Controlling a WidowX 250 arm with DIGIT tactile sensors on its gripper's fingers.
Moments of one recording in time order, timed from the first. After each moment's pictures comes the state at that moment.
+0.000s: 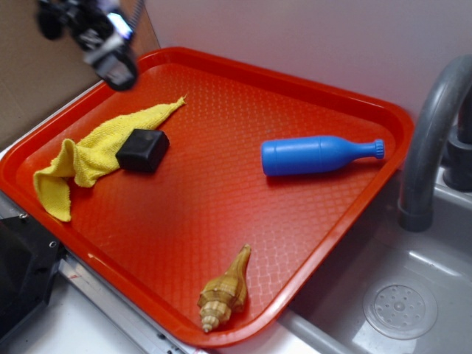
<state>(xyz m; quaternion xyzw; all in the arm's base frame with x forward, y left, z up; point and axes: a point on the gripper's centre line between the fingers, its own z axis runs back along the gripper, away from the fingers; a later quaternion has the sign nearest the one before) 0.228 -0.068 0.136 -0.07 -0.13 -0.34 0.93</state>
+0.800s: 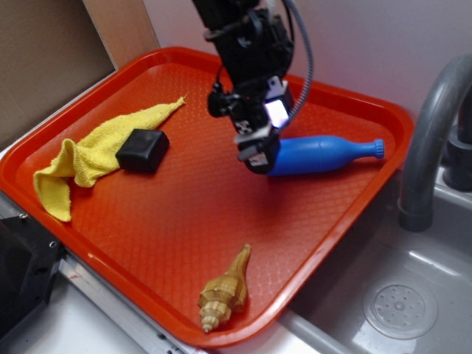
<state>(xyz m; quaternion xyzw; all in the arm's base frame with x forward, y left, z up) 0.276 -0.153 0.051 -0.14 -0.07 -0.49 0.86</state>
